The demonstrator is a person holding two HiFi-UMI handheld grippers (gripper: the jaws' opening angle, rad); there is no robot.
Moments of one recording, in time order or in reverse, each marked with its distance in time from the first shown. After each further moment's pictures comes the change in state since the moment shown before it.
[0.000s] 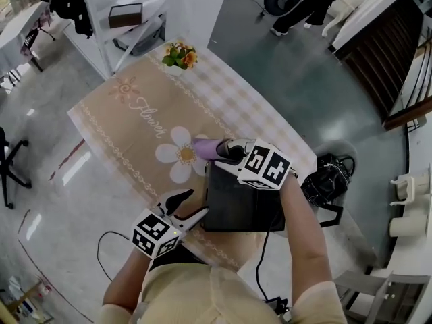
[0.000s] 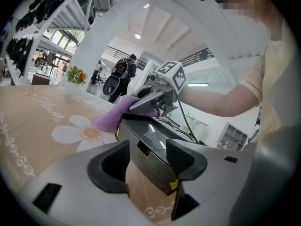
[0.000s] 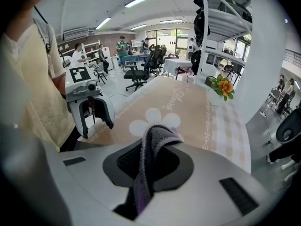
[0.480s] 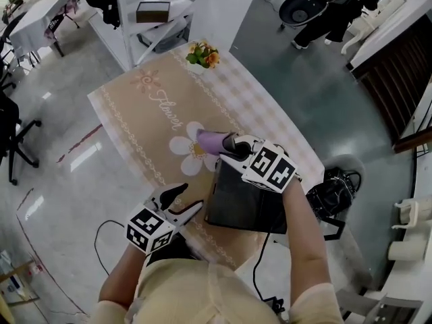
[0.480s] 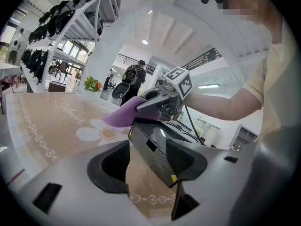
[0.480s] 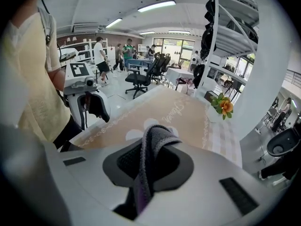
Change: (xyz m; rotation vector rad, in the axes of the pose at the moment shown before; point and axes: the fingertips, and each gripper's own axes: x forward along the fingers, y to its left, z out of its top) left arm -0.036 0.008 0.003 -0.021 -0.060 0.150; right arm -0.003 0.005 0.029 -0.115 -0.082 -0.064
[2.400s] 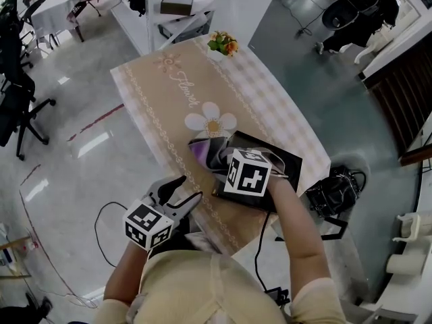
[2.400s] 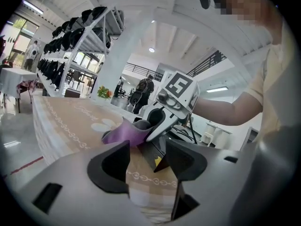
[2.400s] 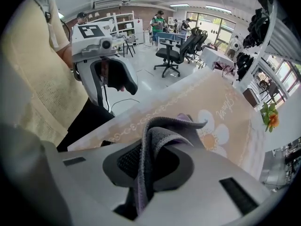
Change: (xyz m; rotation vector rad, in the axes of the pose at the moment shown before) left arm -0.056 -0.035 -0.022 -0.023 -0.091 0.139; right arm 0.029 0.137 -0.023 -0.234 0.309 0.265
